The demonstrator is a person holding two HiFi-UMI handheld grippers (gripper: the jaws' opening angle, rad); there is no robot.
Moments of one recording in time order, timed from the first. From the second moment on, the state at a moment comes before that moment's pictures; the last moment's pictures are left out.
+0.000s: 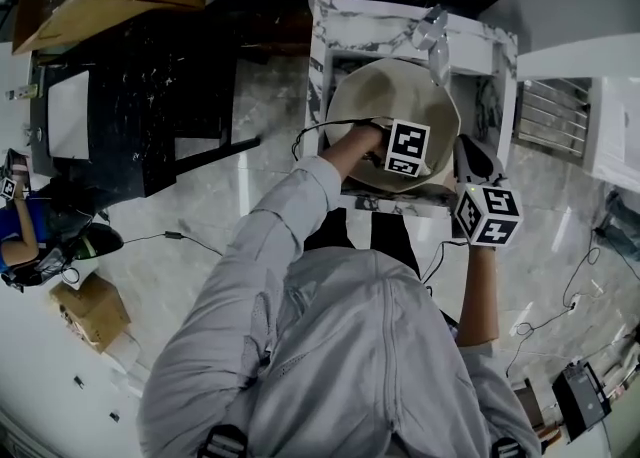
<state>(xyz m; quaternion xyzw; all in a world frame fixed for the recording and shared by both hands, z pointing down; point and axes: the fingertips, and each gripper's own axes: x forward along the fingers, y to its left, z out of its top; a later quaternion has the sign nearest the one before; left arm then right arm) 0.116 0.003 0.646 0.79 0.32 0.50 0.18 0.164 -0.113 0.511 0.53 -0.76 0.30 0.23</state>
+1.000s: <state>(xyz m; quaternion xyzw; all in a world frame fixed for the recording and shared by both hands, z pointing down) -0.025 -0.018 0.681 0.54 0.35 0.75 0.12 0.166 -0.111 0.513 0.53 -0.76 0.30 0.23</state>
